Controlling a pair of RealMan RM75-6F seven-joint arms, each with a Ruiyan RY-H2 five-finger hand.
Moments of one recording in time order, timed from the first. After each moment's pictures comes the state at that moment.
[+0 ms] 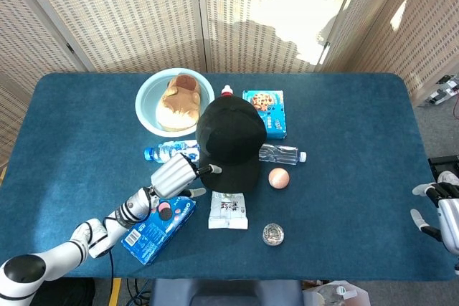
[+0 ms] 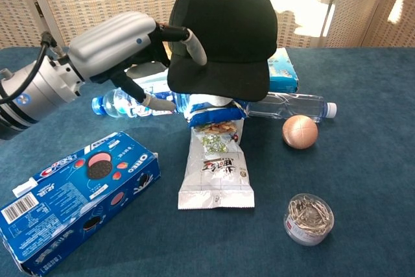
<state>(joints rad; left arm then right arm) -0.82 -1.80 -0.11 -0.81 1.85 1.44 -0.33 0.01 -0.98 0.06 -1.70 -1.51 1.55 -0.08</state>
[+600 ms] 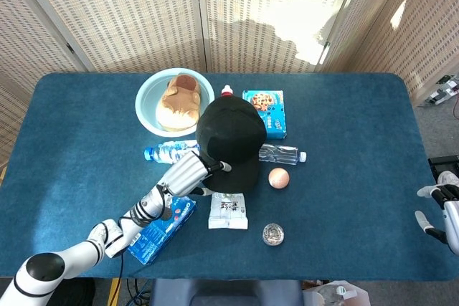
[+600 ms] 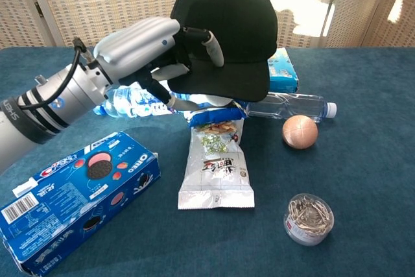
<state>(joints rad) -0.88 -1.90 -0.11 -0.76 1.77 1.42 -0.35 -0.01 -0.99 0.06 -1.67 -1.50 1.55 -0.05</state>
